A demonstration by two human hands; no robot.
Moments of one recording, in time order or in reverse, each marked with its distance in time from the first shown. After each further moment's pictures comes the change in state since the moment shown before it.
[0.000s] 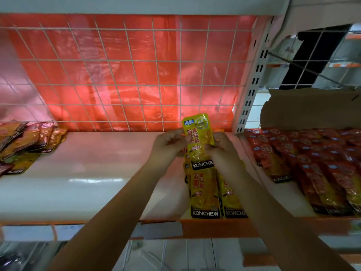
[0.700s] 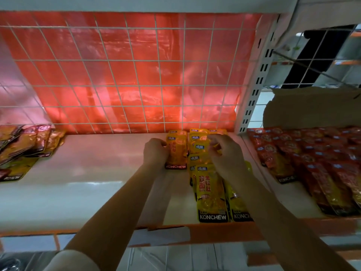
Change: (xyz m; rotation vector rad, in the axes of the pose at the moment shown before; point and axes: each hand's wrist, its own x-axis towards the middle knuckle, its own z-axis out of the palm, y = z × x) left_hand 0.046 -0.046 -0.042 0.773 0.266 -0.239; right_hand 0.005 0.003 0.002 -0.473 0.077 -0.308
